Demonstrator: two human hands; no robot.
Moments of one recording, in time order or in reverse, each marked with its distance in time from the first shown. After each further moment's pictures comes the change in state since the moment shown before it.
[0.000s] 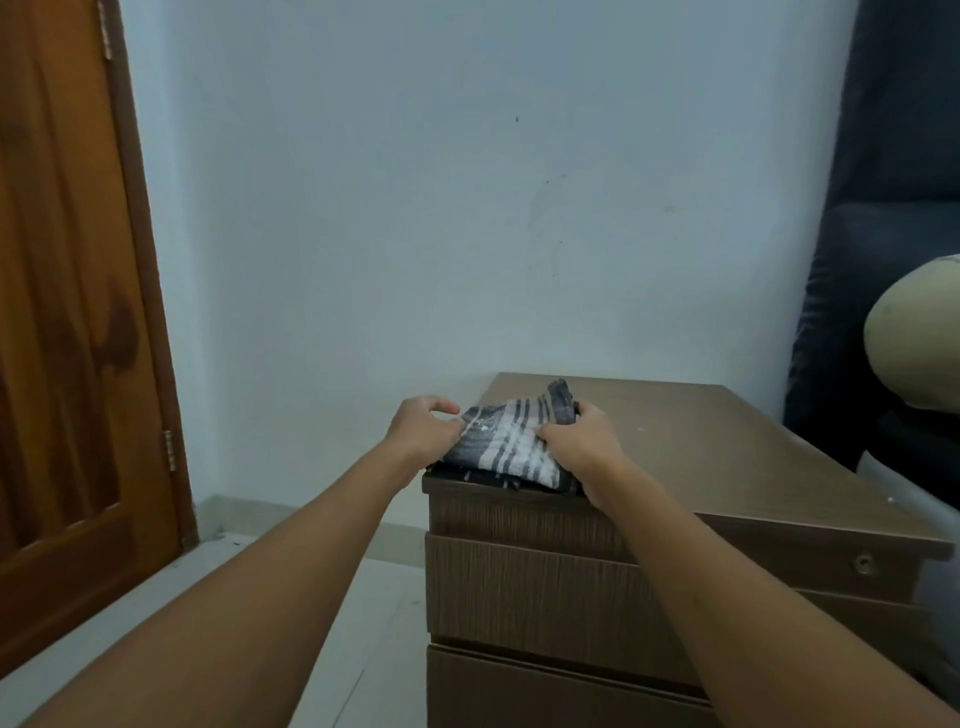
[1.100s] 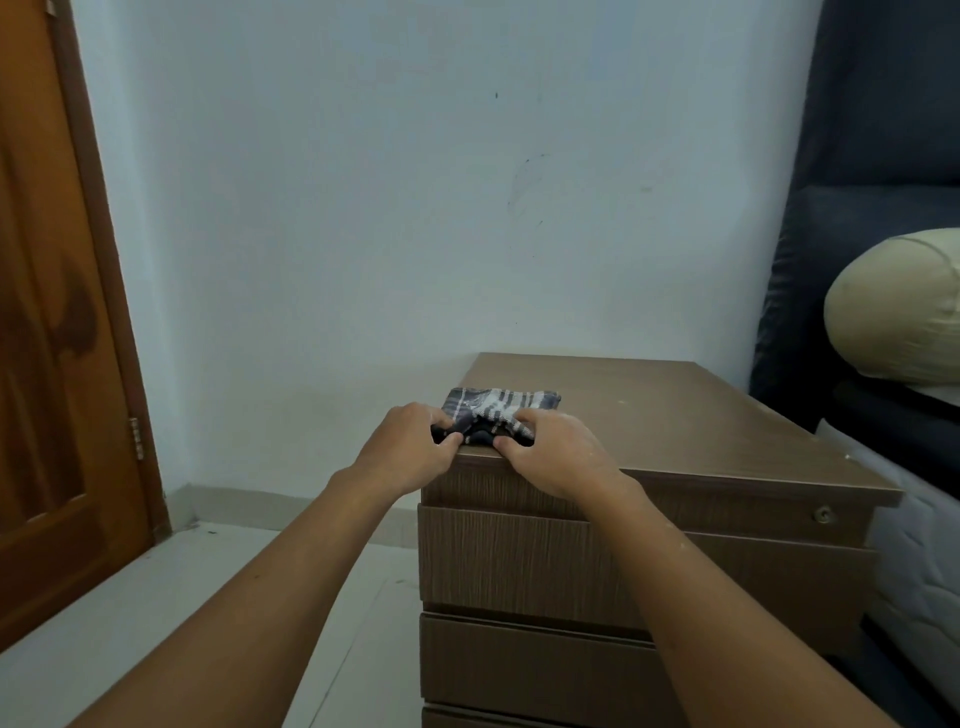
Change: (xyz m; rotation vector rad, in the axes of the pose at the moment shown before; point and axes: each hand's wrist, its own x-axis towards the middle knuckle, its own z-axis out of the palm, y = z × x) left_hand -0.034 -0.023 -0.003 0.502 -0.014 0.364; right_hand -0.039 0.011 0.008 -0.793 -0.064 -0.284
